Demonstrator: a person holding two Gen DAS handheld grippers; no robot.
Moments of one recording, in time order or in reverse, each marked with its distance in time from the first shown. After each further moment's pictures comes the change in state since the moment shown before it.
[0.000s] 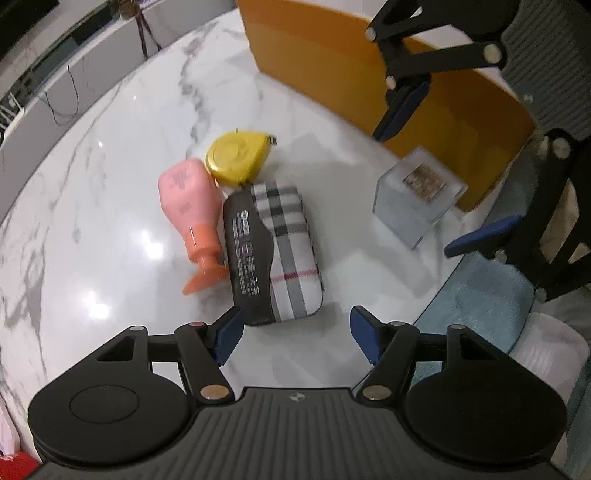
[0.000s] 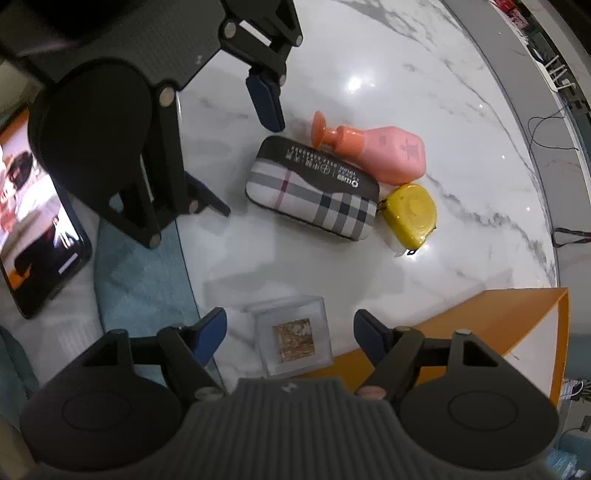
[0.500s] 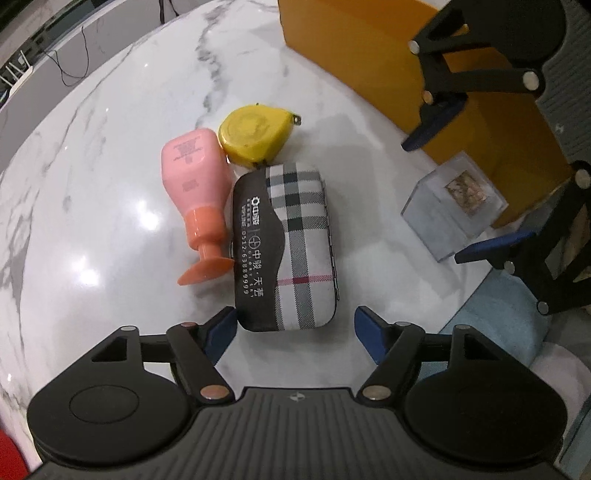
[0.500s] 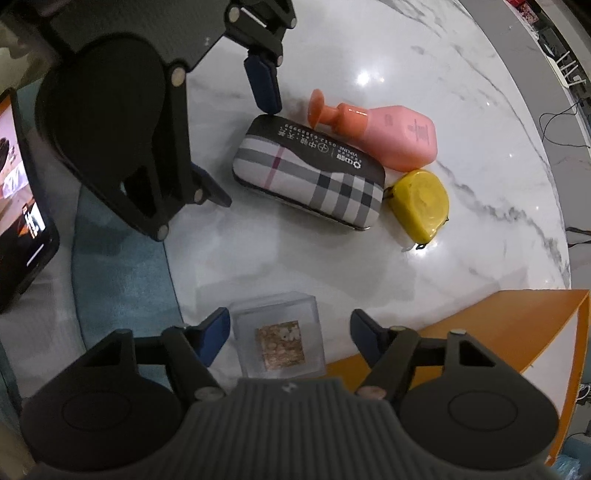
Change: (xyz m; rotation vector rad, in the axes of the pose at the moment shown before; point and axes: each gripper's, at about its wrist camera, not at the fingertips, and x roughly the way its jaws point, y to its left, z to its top) left arm 0.026 0.013 0.004 -0.106 0.052 -0.024; right arm 0.023 -0.012 -0.001 -0.003 0.015 0.043
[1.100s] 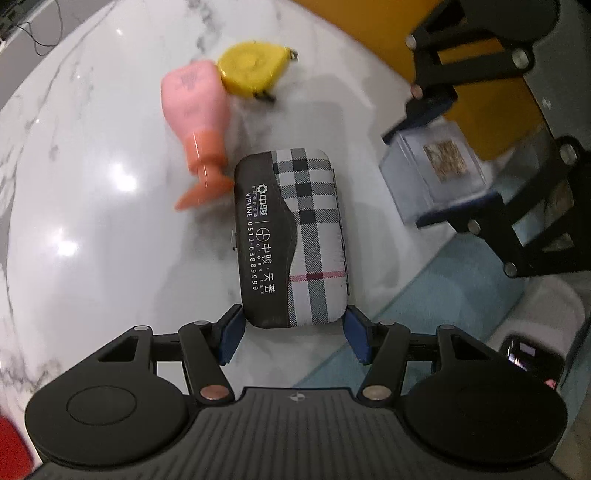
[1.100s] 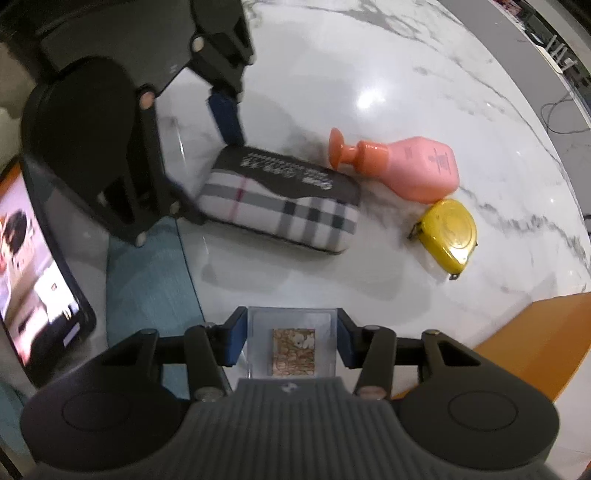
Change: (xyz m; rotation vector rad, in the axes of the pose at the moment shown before) left arm -0.004 0.017 -0.021 0.036 0.160 -0.085; right arm -0.002 0.014 0.016 0.122 -0.118 0.067
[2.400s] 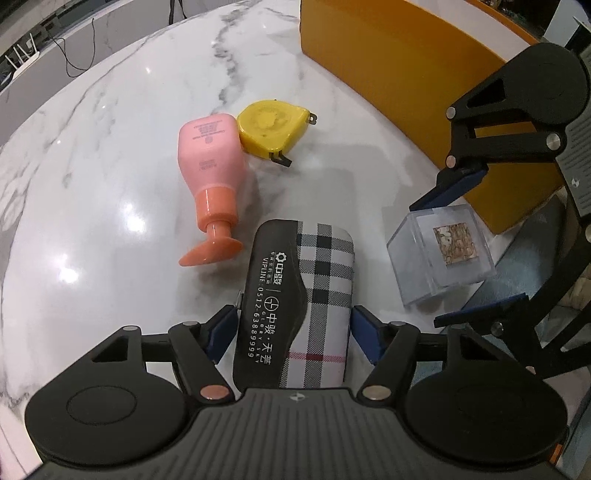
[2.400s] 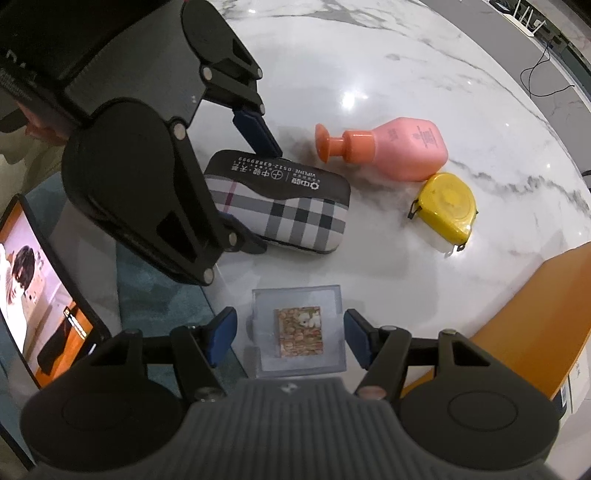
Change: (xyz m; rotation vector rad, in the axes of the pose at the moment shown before) left arm 0.007 0.004 0.005 -0.102 -0.231 0.011; right arm 0.001 -0.007 -0.013 0.144 -0.037 0.036
